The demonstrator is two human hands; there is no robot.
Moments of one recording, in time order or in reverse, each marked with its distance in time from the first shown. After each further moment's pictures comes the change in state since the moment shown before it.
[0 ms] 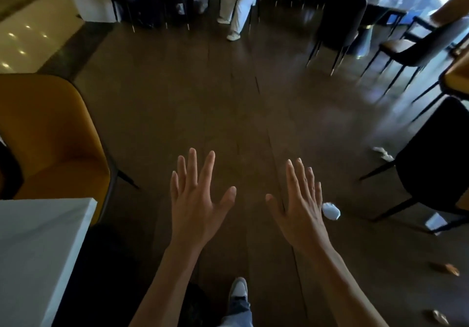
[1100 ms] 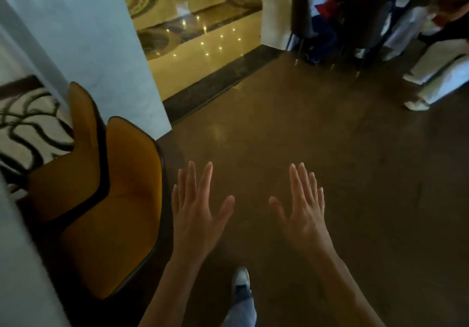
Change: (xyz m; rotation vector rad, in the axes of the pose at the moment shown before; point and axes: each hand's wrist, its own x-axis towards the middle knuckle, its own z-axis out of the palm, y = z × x) left_hand 0.529 -0.202 0.010 0.160 0.406 -0.629; right_hand 0.689 -0.175 0.210 0.204 -0.438 -0.591
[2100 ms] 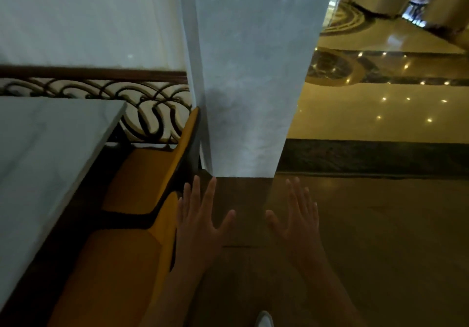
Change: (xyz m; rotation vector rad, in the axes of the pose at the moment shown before) left_hand 0.499 -0.237 0.016 0.170 0.478 -0.683; right_hand 0.654 -0.209 0.262 0.034 -0.500 -0.670
